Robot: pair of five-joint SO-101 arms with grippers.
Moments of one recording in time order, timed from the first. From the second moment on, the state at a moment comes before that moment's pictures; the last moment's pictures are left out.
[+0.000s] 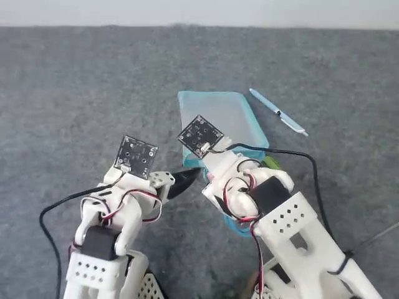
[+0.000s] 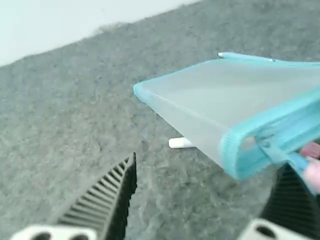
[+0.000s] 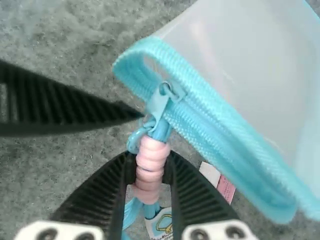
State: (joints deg) left arm 7.5 -83.6 75.8 53.5 -4.7; right arm -39.0 -43.4 43.5 68.6 12.8
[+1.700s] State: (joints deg) left arm 12.0 -67.8 83.4 26.4 0.2; right arm -53.0 -57.2 46.6 74.3 17.5
